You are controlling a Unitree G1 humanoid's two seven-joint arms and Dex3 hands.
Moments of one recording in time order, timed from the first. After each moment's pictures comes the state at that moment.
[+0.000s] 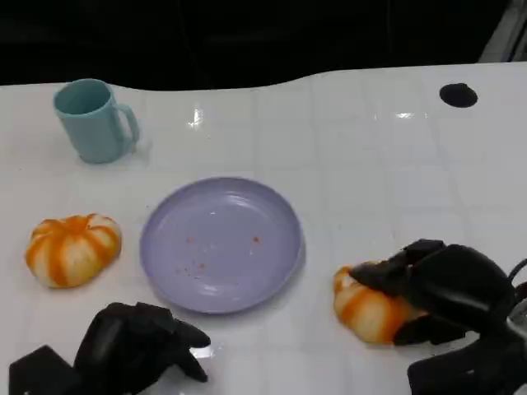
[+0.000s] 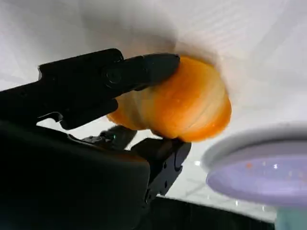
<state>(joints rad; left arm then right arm) -0.09 -0.01 0.13 0.79 -0.22 -0.69 -0.54 -0.31 -0.44 0.44 0.41 -0.88 -0.40 -0.03</state>
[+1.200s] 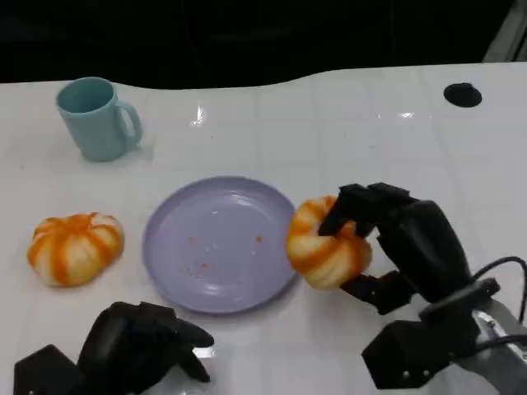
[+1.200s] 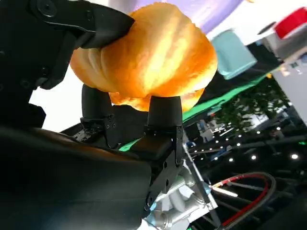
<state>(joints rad) -0.09 -0.01 0.12 0.78 -0.21 -0.69 -0.52 -0.42 -0.21 0.40 0.62 -0.68 -0.64 -0.54</state>
